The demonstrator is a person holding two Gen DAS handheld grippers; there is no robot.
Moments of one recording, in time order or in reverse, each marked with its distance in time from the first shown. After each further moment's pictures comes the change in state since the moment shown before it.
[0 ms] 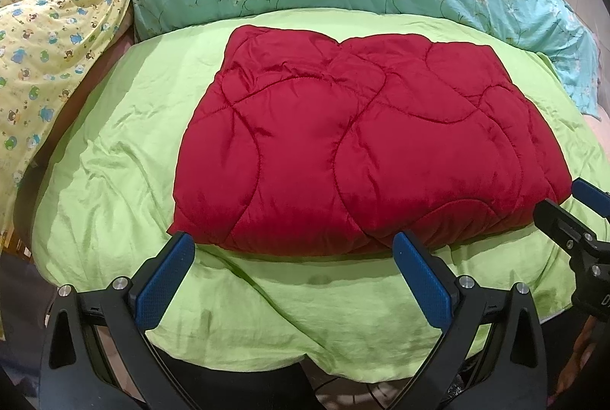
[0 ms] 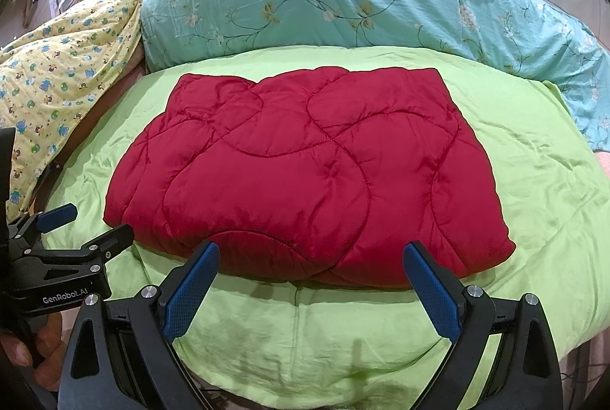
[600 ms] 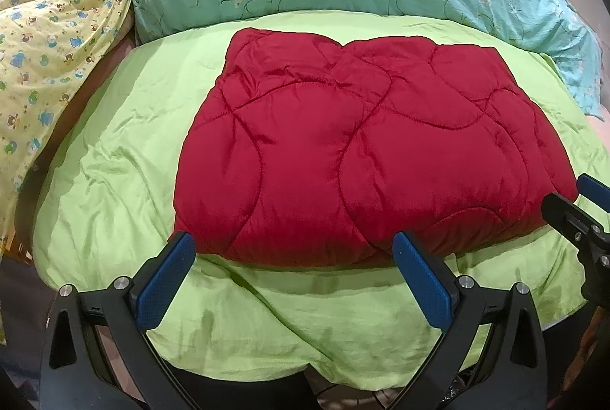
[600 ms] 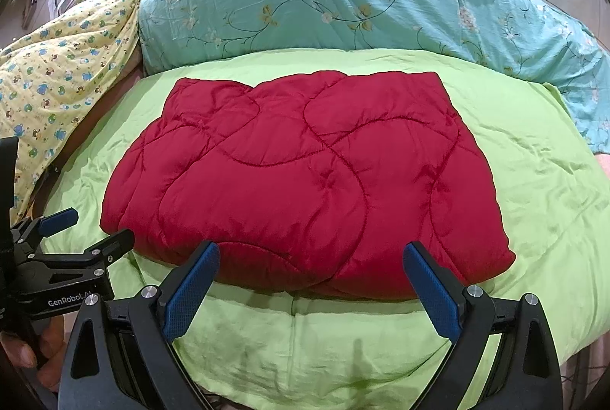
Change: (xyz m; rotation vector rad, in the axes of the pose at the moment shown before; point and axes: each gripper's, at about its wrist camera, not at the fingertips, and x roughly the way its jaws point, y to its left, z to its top) left arm 0.005 0.001 0.006 0.008 -0.012 0.013; right arm 0.005 -0.003 0.008 0.006 -0.008 -0.004
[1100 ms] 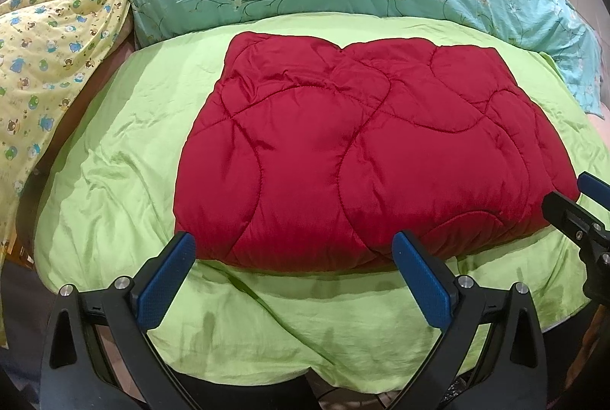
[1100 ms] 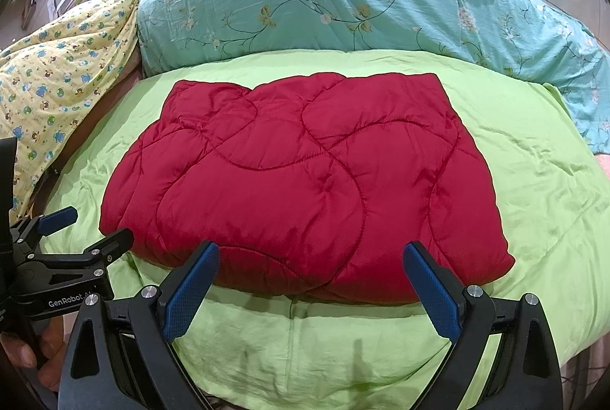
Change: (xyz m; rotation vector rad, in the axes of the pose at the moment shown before) left arm 0.000 -0.002 0.003 0.007 -0.007 0.003; right arm 0.002 -0.002 0.001 0.000 -0.003 0.002
